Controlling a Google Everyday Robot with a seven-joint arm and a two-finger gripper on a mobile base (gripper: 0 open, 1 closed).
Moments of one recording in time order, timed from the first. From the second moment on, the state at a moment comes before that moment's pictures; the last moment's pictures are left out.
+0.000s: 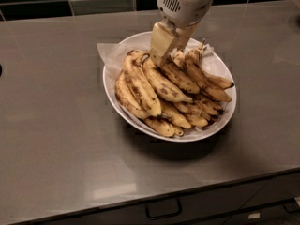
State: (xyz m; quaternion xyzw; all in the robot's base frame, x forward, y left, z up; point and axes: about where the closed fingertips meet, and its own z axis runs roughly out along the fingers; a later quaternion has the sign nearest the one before) arm 0.534 -0.060 0.986 -0.40 0.90 0.01 0.15
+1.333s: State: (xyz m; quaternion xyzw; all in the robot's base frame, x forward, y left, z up) arm 0.540 -0.056 0.970 -0.40 0.91 0.03 0.13
